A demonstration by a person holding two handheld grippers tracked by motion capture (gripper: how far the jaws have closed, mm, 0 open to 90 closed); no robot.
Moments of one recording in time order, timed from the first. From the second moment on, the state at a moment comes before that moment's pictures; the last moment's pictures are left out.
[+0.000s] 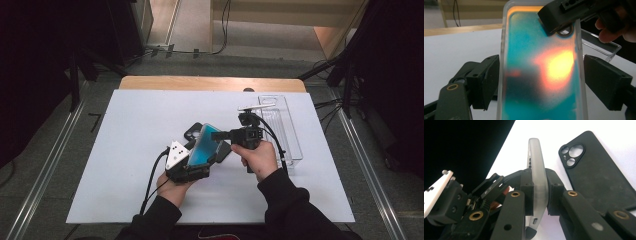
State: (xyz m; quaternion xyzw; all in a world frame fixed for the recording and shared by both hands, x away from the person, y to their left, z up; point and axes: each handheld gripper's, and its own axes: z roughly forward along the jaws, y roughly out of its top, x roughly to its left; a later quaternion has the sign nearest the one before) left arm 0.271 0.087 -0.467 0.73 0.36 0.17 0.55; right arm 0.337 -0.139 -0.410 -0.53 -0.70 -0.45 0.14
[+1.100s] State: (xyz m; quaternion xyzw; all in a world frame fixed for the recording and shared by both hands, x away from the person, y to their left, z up) left arm 0.295 0.102 -0.434 0.83 0.35 -0.03 0.43; right arm 0.323 -0.160 -0.399 -0.41 -0.79 -0.46 0.02
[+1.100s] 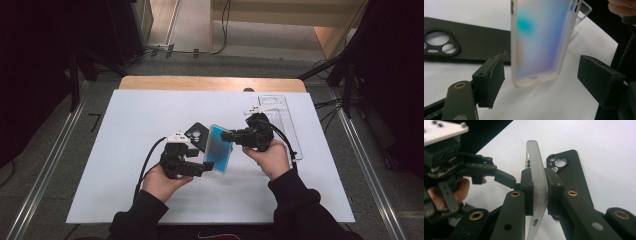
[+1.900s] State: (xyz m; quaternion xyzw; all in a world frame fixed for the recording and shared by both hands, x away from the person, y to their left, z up) left arm 0.305 0.119 -0.402 0.85 0.25 -0.05 0.46; right arm 0.312 -0.171 -0.401 -0.28 -0.84 -0.46 0.04
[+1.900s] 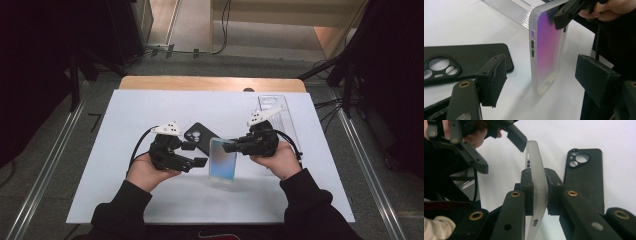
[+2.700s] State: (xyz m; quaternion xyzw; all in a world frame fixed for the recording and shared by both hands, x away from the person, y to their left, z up) left arm 0.321 0.105 -0.400 0.87 0.17 -0.11 0.44; right arm 0.313 -0.156 -0.405 -0.16 -0.88 -0.45 0.07
